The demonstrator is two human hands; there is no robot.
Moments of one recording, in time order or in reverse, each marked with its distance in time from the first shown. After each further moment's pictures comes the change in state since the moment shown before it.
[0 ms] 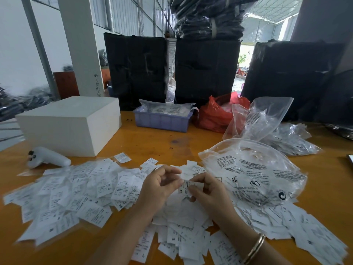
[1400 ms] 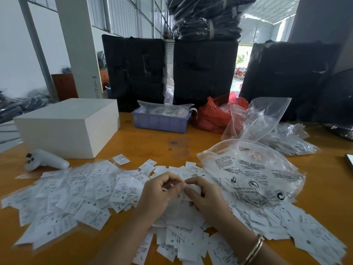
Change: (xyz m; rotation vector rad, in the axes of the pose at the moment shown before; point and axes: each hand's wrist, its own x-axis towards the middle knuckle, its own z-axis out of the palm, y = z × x) left_hand -0.005 0.003 0.003 0.143 -0.063 0.055; right_hand 0.000 -0.003 0.002 -0.227 -0.070 0.011
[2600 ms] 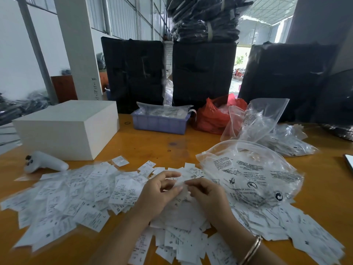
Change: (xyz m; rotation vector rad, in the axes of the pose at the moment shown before) left_hand 0.002 -0.004 -0.004 -0.073 -0.057 -0.105; right_hand 0.001 0.003 0.000 0.052 0.166 -0.032
